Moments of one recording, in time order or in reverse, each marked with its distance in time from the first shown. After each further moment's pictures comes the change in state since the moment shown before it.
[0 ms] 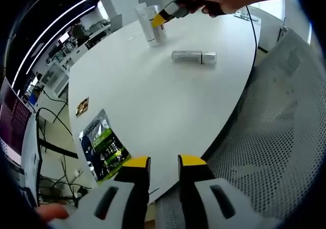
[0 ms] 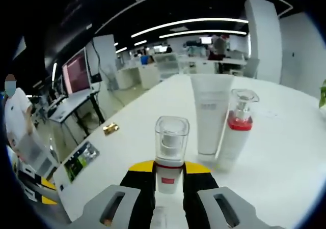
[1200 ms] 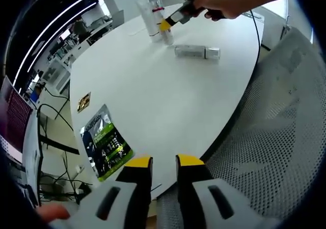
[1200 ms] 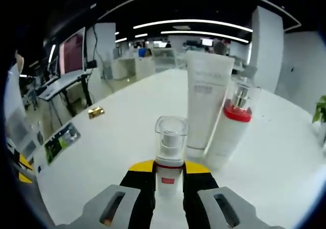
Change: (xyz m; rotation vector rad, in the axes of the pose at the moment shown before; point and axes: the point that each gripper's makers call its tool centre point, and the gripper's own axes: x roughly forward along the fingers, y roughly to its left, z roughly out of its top) left arm 0.001 0.003 -0.006 -0.008 0.029 0.020; right arm 0.016 -0.018 -0.022 -0.121 0.021 -0.076
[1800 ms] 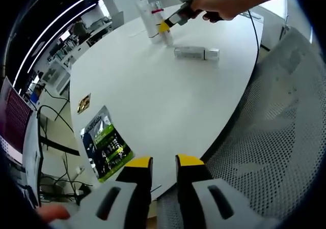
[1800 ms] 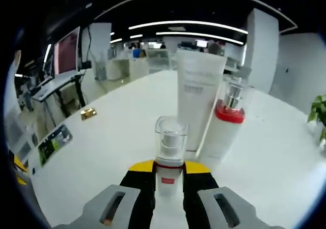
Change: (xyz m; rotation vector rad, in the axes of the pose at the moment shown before) left arm -0.001 0.000 0.002 0.001 -0.010 0.001; right arm 0.008 -0.015 0.002 0.007 -0.012 -0.059
